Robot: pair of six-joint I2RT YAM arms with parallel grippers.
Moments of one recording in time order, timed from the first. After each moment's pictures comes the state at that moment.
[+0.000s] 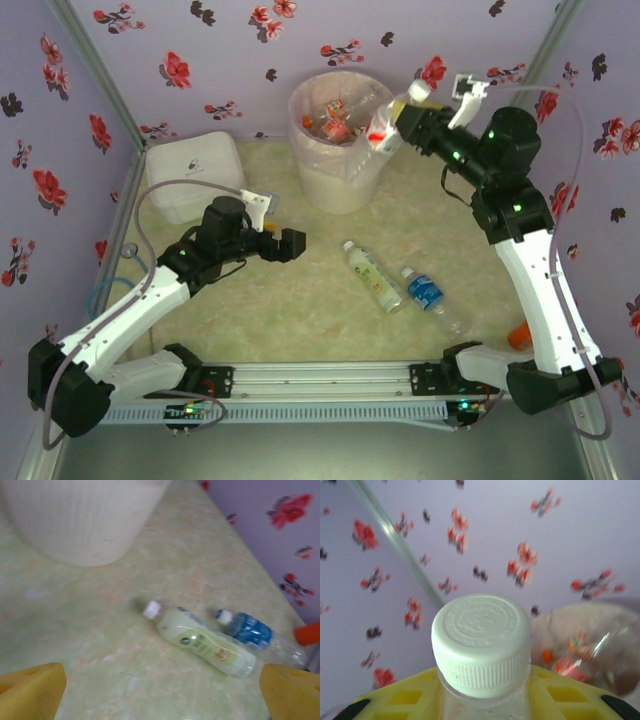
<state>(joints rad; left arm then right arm) -0.65 1.09 0.90 -0.36 0.21 -0.41 0.31 1.22 1.58 -0.29 -0.35 0.48</state>
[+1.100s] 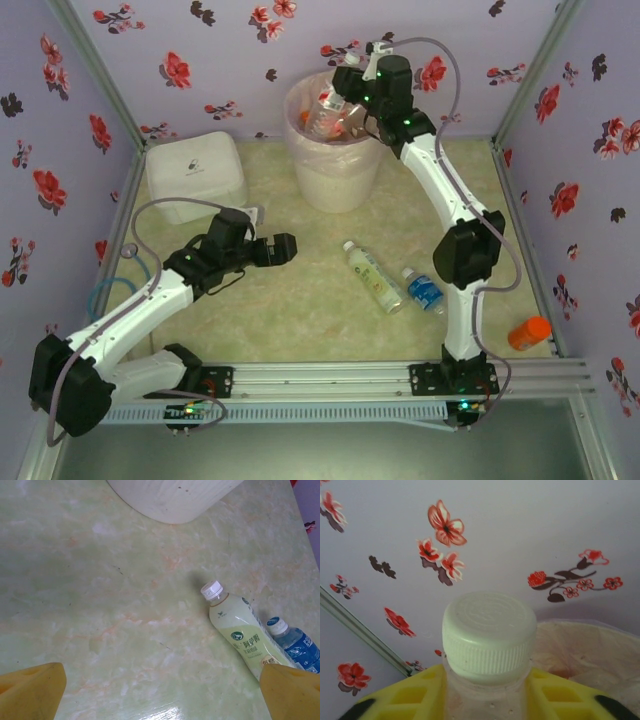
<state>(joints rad) -0.64 1.09 0.81 -0.41 0.08 -0.62 0.40 2.08 2.19 -0.24 -0.12 0.43</state>
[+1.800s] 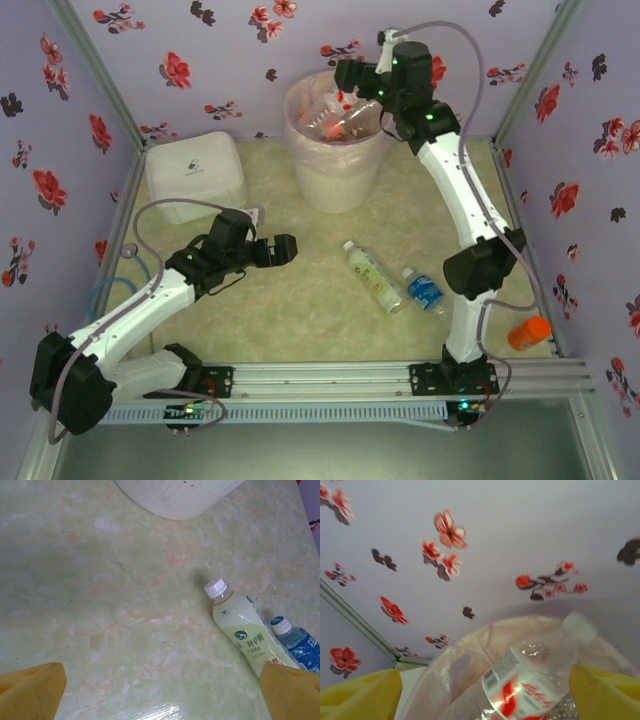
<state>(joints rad) -0.64 1.10 0.80 -0.41 0.08 -0.63 0.40 1.94 2.25 -0.48 -0.08 0.34</state>
